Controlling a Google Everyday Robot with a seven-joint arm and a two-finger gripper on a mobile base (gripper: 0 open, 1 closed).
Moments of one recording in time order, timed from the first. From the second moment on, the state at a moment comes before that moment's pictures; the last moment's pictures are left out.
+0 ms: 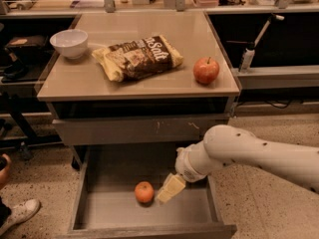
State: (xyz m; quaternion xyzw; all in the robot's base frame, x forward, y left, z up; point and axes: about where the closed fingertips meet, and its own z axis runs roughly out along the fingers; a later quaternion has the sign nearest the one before) arm 0.463 -0.036 0.602 -0.51 0.81 0.19 0.22
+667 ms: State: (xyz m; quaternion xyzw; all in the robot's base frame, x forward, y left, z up) arm 0.490 -0.003 0.512 -0.47 0.81 0.25 0.26
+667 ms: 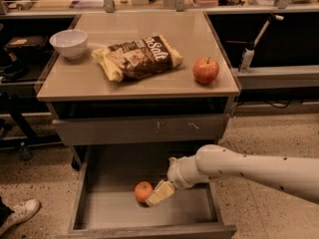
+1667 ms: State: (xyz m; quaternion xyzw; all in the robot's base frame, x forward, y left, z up) arm 0.501 0.038 0.454 -0.48 0.77 0.29 0.29
